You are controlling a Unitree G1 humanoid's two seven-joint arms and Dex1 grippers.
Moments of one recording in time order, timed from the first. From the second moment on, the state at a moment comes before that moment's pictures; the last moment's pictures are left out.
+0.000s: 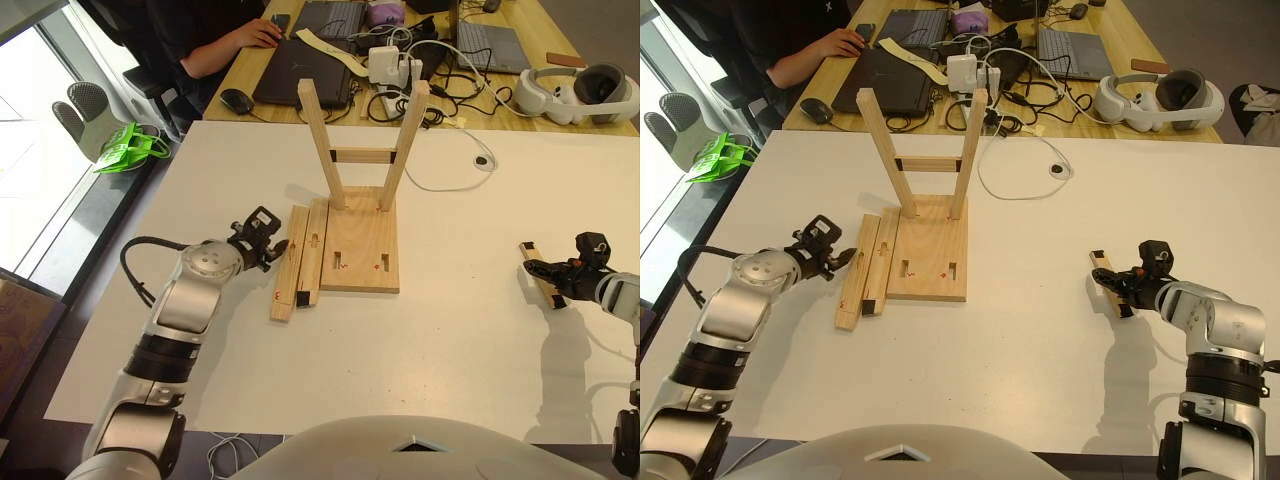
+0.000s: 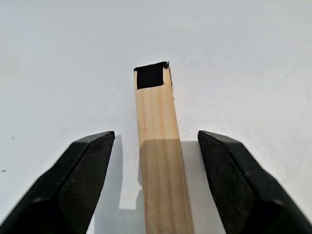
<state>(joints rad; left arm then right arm) -0.24 0.54 -0.18 -0.08 0.04 0.68 -0.48 -0.15 -0.66 -0.30 0.20 0.37 0.96 0.55</state>
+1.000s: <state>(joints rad) -0.09 0.35 -0.06 -0.21 0.05 0.95 -0.25 -0.05 -0.66 -0.30 0.15 0.37 0.87 0.55</state>
